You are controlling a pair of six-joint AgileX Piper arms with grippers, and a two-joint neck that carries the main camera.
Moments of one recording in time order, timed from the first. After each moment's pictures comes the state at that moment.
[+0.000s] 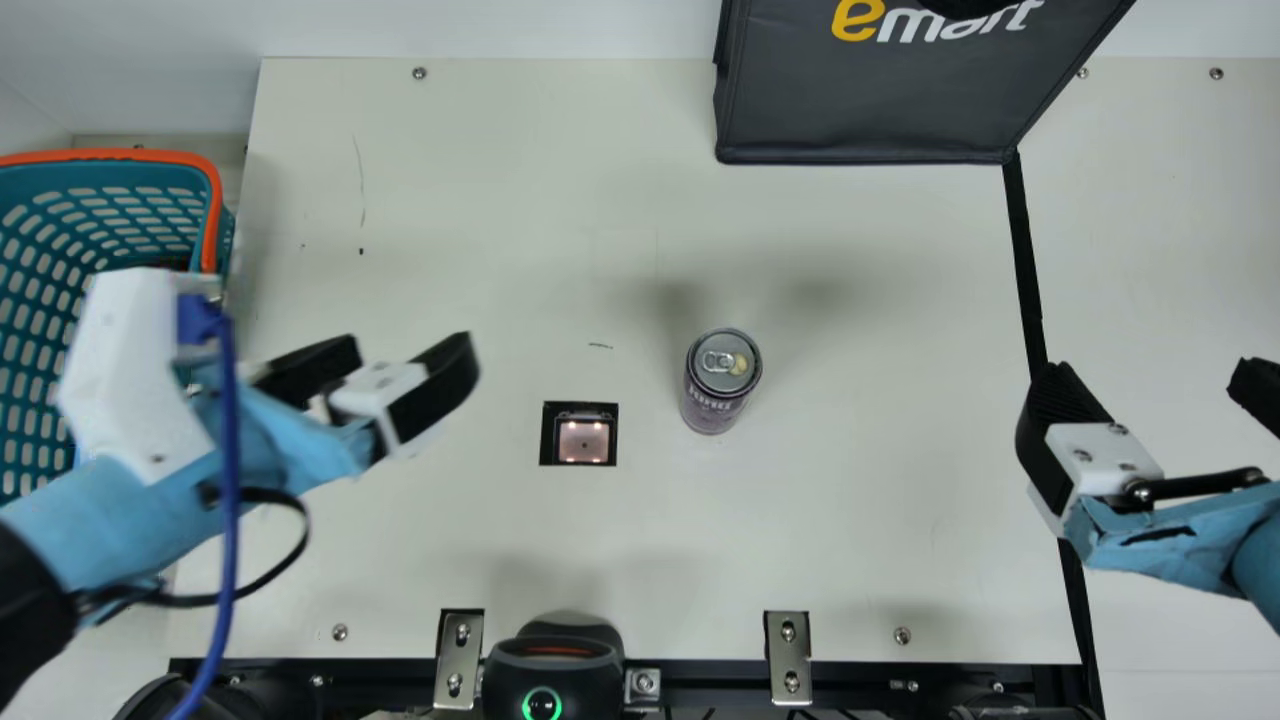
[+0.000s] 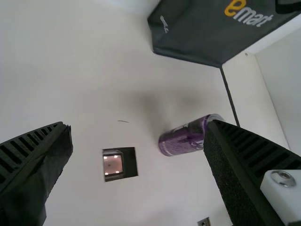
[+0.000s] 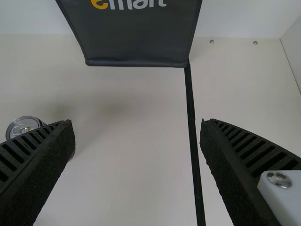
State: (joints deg) left arm -28.2 48.0 -51.2 -10.9 44.8 -24.8; right arm 0.6 42.6 -69.7 -0.7 69.3 0.0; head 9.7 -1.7
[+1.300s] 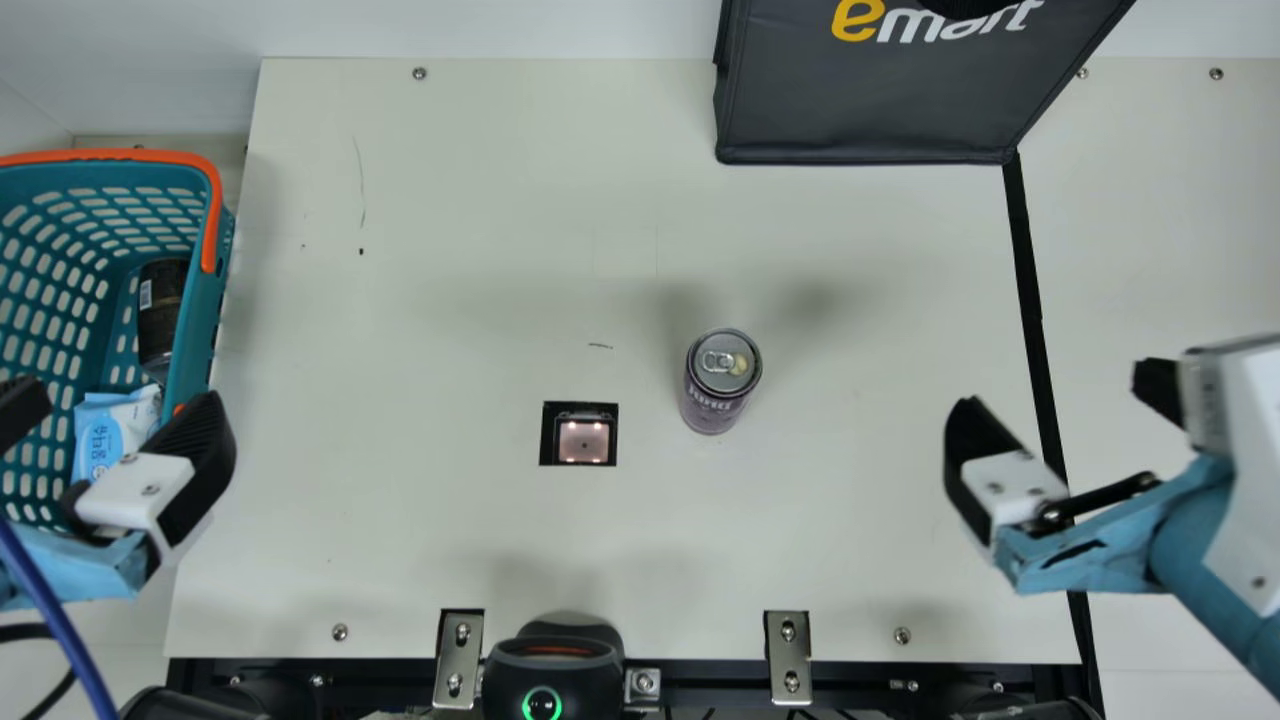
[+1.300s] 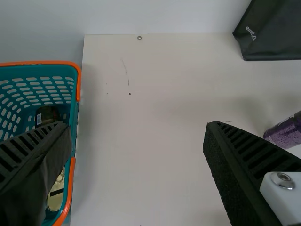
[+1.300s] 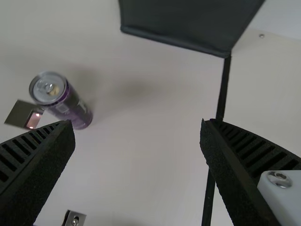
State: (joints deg) left arm -14.5 37.4 -60.1 2.1 66.3 -8.1; right arm 9.6 44.3 -65.6 1.2 69.9 -6.3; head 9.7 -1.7
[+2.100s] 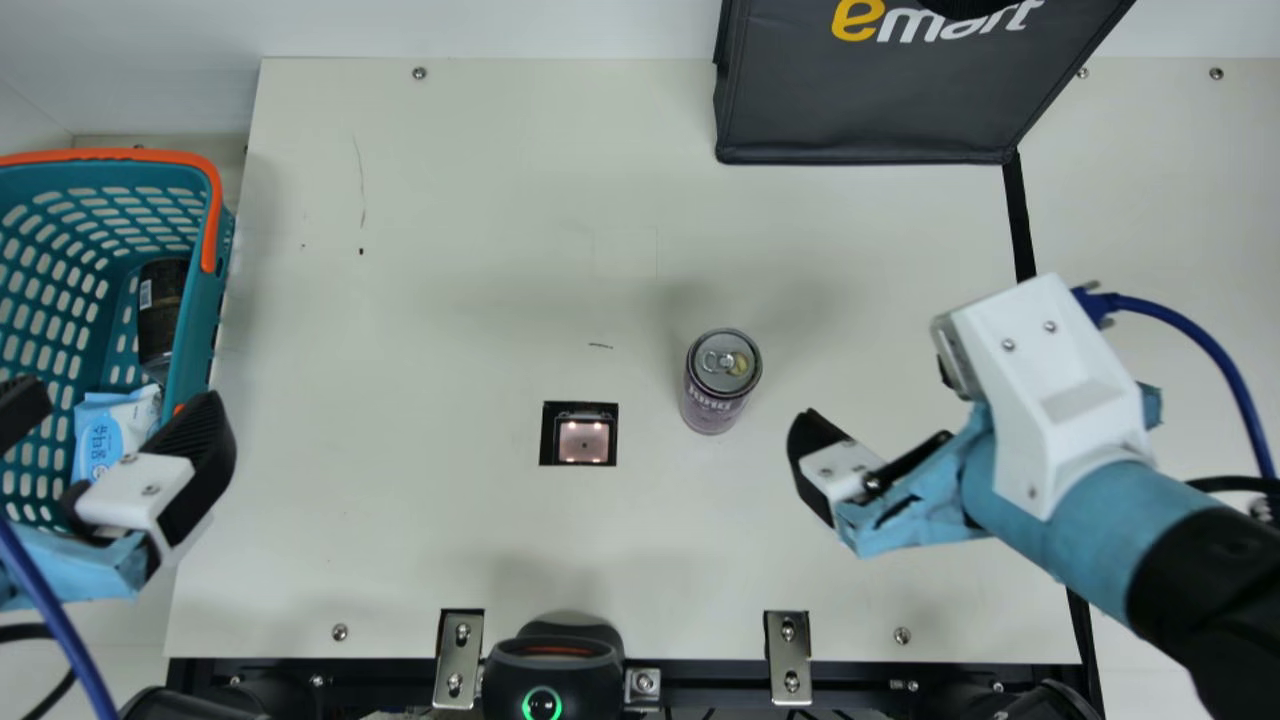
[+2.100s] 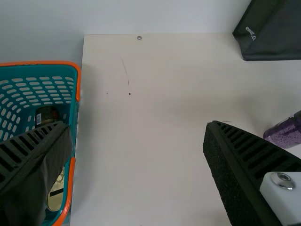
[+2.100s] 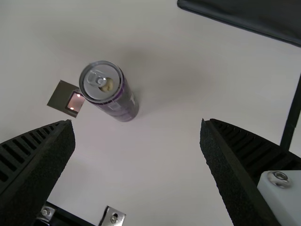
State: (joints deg) left arm -14.5 37.4 -60.1 2.1 66.3 -8.1; right arm 30.5 54.8 -63.8 -3.2 64.3 9.4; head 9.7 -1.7
